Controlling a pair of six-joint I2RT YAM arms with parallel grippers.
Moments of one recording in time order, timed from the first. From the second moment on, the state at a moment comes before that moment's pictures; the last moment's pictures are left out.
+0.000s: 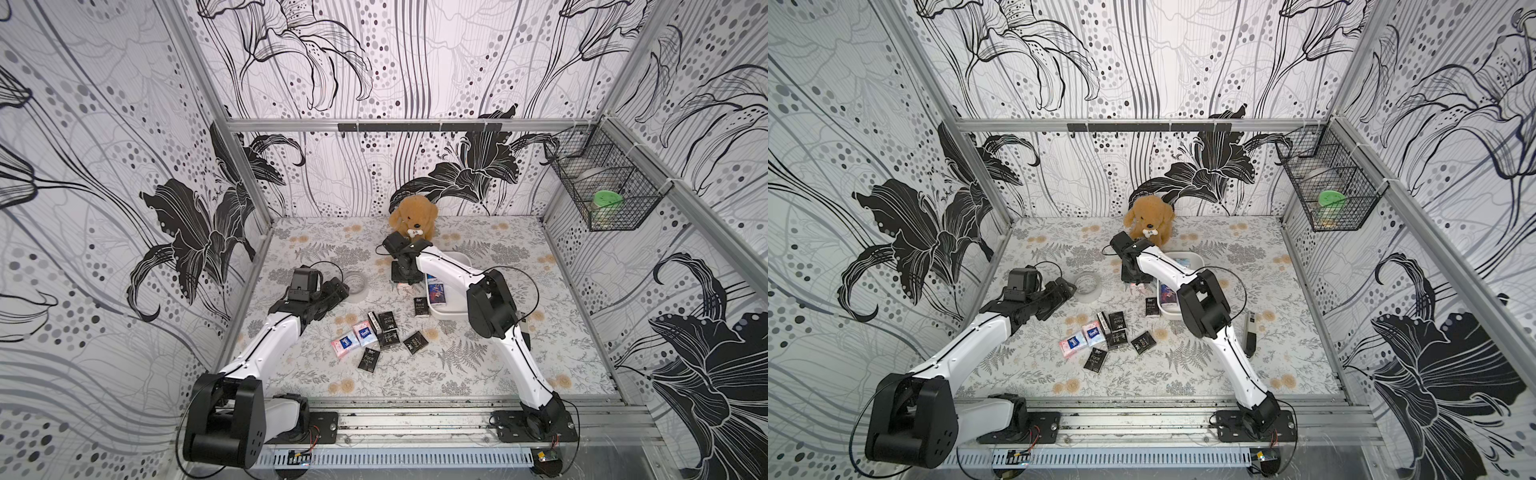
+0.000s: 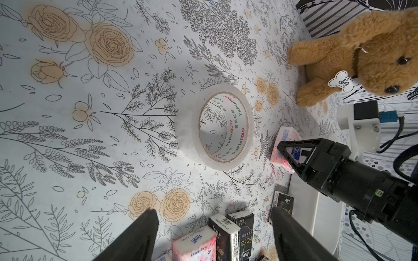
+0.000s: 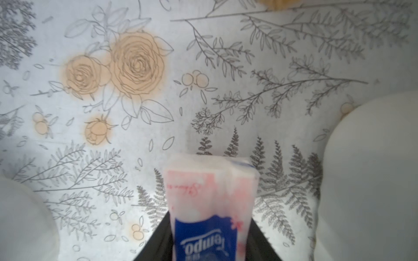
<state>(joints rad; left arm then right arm) -0.10 1.24 0.72 -0.31 0.21 -0.79 0.69 2.45 2.17 -0.94 0.20 0.66</state>
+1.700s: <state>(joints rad) -0.30 1.23 0.83 -0.45 0.07 -0.84 0.59 1.93 1.45 -0.70 0.11 0.45</state>
